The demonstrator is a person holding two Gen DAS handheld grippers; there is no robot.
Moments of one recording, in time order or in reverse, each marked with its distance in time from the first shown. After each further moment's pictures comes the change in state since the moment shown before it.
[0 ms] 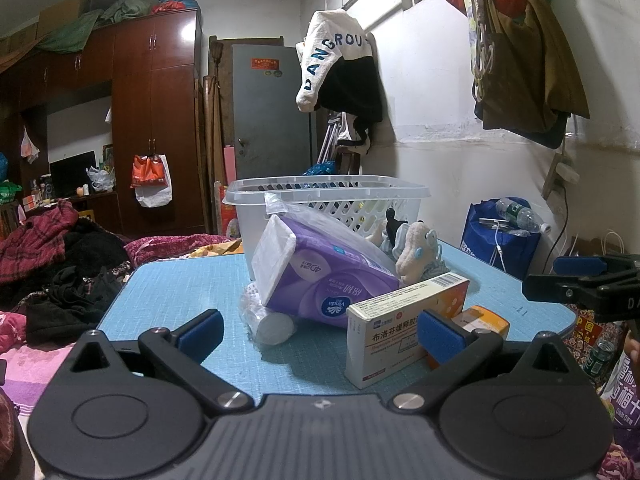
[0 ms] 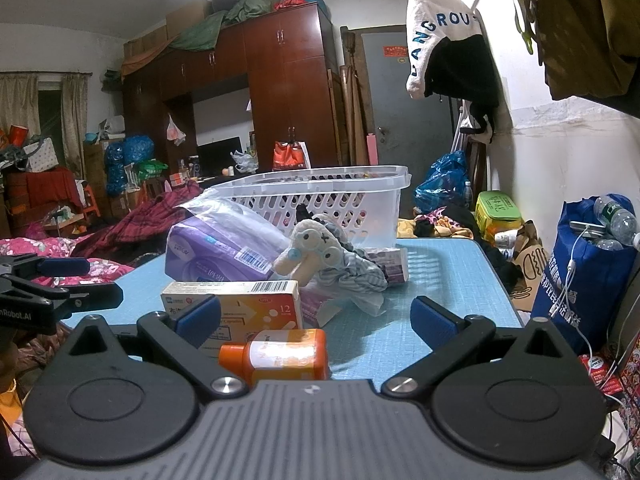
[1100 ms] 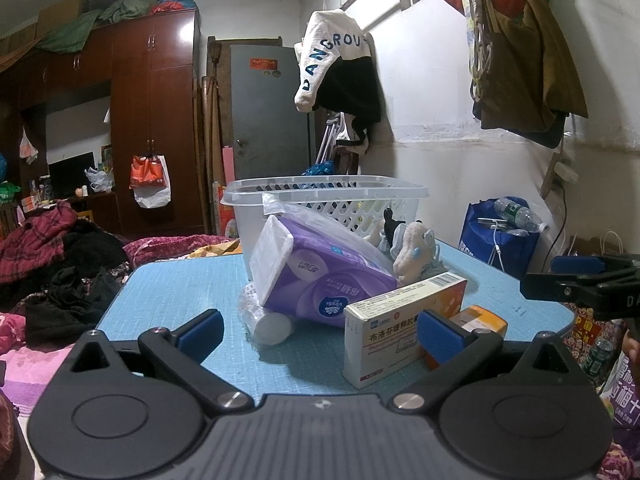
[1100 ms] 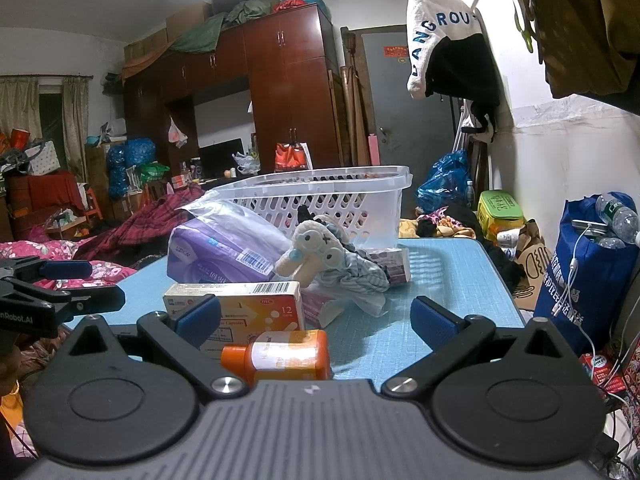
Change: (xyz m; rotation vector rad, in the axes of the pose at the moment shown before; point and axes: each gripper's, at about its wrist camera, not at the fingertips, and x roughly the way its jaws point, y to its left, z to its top) left arm 0.000 -0.001 0.000 0.005 -0.001 -0.001; right arm 0.000 -0.001 0.000 0.008 -0.001 0.005
